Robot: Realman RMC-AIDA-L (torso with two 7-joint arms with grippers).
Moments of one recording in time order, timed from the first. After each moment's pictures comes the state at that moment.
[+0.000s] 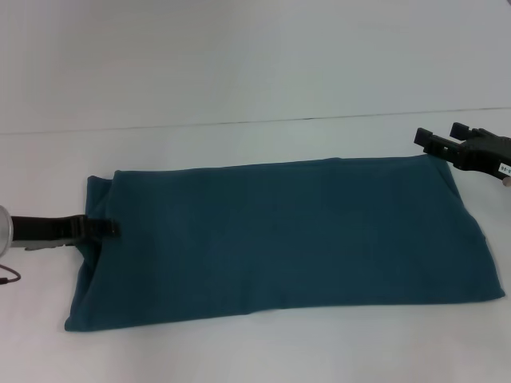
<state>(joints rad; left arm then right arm) -0.67 -2.11 0.65 0.80 2.57 1.12 -2.45 0.50 2.09 -0.53 -0.63 -1.78 -1.06 1.47</state>
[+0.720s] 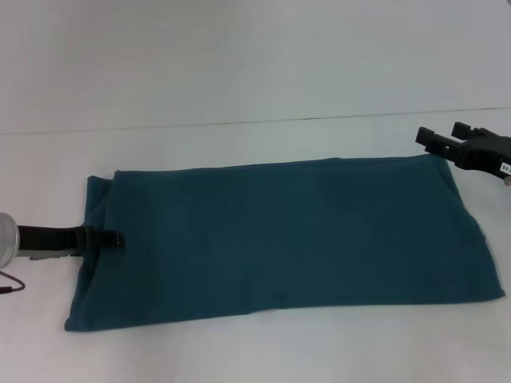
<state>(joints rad) -0.68 -2.12 0.66 0.79 2.59 1.12 -2.45 0.50 2.09 -0.52 -0.63 -1.78 -1.06 1.47</state>
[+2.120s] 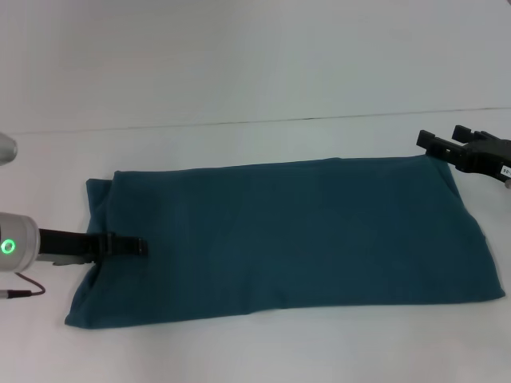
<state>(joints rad) -0.71 -2.13 0.66 0.76 2.59 1.17 -2.45 0.50 2.09 -0.53 -0.63 -1.78 -1.06 1.47</state>
